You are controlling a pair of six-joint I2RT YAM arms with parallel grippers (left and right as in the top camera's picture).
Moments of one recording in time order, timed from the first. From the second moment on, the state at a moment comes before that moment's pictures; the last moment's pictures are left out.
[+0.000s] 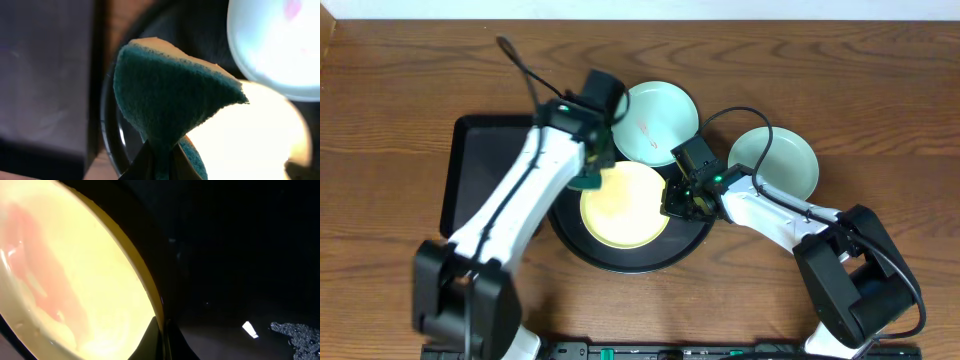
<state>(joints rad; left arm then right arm) -0.37 1.70 1.42 -1.05 -0.22 -0.46 0.60 1.84 1.02 -0.40 -0.28 0.82</state>
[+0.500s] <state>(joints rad) -0.04 1.62 1.43 -1.08 -0.23 -0.46 0.74 1.68 1.14 -0.53 0.07 0.52</state>
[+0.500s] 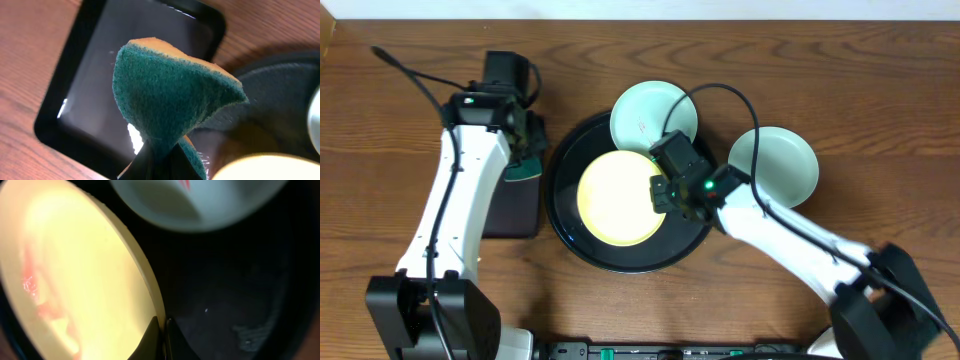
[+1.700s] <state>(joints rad) -0.01 1.62 1.43 -1.08 -0.23 -0.46 1.04 1.47 1.15 -0.18 1.15 -0.16</state>
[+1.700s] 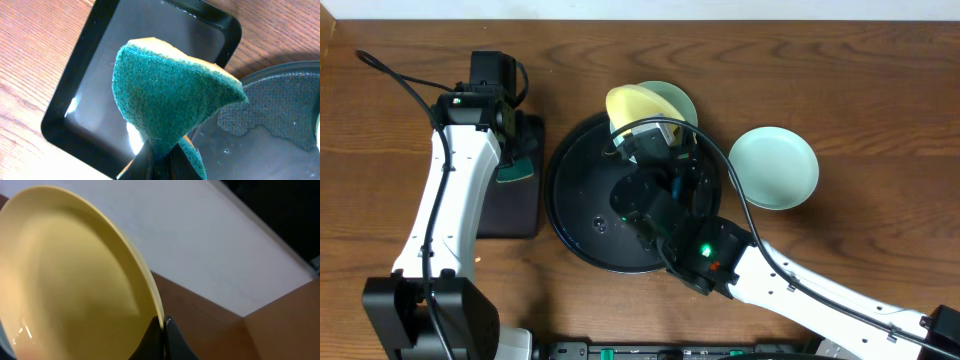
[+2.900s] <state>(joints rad) -0.01 1.62 1.43 -1.08 -0.23 -0.46 0.34 1.31 1.16 -0.66 0.11 0.46</state>
